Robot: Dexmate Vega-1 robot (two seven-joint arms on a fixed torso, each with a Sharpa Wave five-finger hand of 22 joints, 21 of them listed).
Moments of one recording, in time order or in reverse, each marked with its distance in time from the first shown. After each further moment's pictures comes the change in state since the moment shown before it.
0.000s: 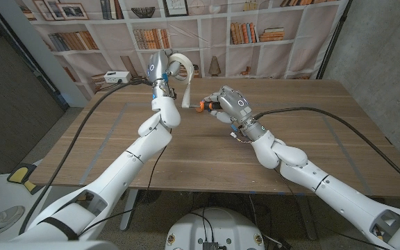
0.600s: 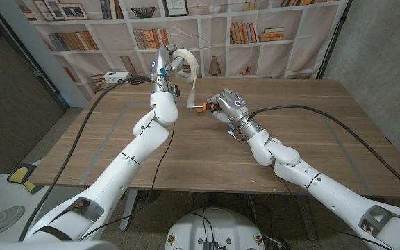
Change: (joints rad) left arm 0.054 -0.010 -0.068 -0.125 -0.159 -0.044 -0.150; left_hand 0.003 -0.001 -0.007 0.001 0.006 0.007 0.000 -0.009 0.000 0.000 0.000 -0.008 0.005 0.006 -0.006 -0.007 0.005 0.000 0.000 0.002 0.000; right arm 0.039 0.046 -0.033 0.067 -0.008 -0.133 0.073; right_hand 0.002 -0.002 -0.007 0.001 0.000 0.002 0.003 0.002 0.000 0.004 0.004 -0.007 0.003 0.005 -0.005 -0.004 -0.001 0.000 0.000 0.004 0.000
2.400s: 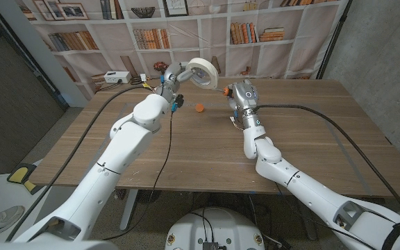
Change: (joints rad) left arm 0.124 0.090 -0.107 -0.246 -0.532 0.134 -0.368; left_hand 0.007 0.012 -0.019 0.003 0.005 0.005 0.010 -0.030 0.003 0.000 0.000 -0.018 0.015 0.006 -0.002 -0.019 0.018 -0.004 0.004 0.024 0.000; right arm 0.037 0.162 -0.021 0.085 0.061 -0.457 -0.120; right_hand 0.015 0.014 -0.006 0.003 0.000 0.077 -0.049 0.004 -0.002 0.020 0.020 -0.008 -0.008 0.018 0.004 0.005 0.006 -0.005 0.005 0.015 0.002
